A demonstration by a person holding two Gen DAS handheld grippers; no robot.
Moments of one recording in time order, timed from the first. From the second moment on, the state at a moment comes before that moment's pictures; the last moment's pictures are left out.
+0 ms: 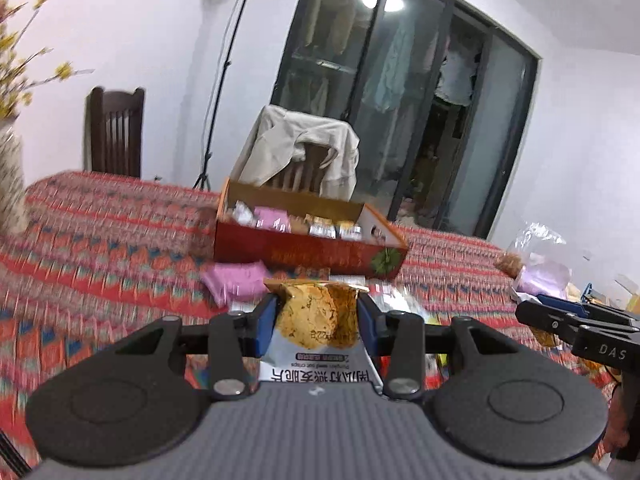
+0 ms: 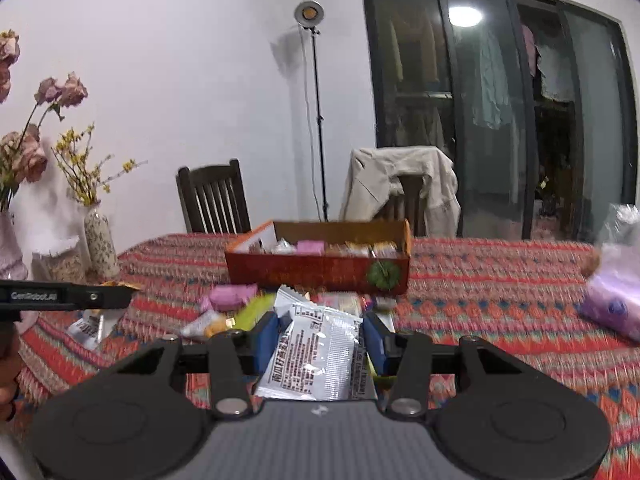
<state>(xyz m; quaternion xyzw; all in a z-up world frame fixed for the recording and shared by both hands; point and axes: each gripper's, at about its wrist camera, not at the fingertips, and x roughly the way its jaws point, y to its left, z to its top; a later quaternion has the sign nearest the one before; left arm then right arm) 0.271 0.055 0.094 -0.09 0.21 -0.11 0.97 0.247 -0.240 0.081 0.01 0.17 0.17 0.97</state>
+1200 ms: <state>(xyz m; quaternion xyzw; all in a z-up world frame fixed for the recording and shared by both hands) 0.694 0.085 0.047 -0.04 0.36 -0.07 0.93 0.785 -0.076 0.032 0.01 0.40 0.15 0.90</state>
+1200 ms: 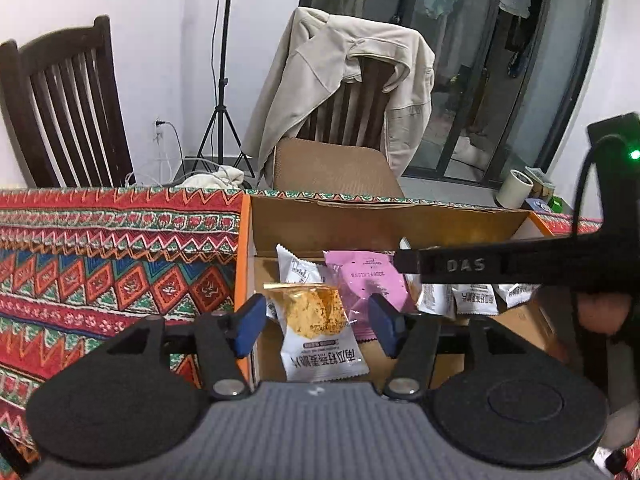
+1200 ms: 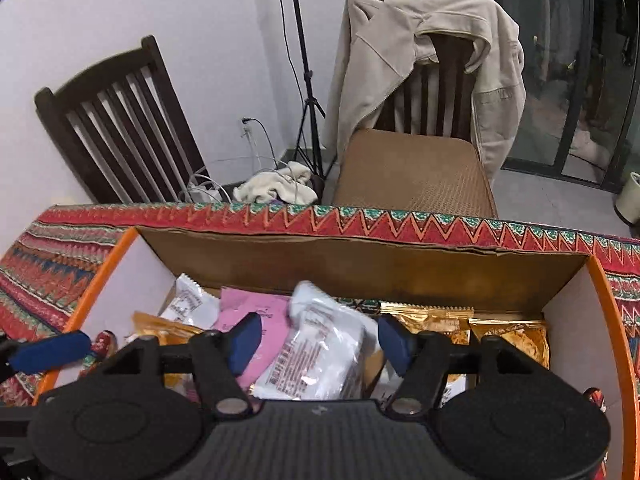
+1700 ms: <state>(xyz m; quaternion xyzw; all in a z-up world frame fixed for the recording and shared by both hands) 0.556 0.081 0.177 -0.01 0.29 -0.10 0.95 0.644 -0.151 0.175 -0.01 0.31 0.18 0.94</state>
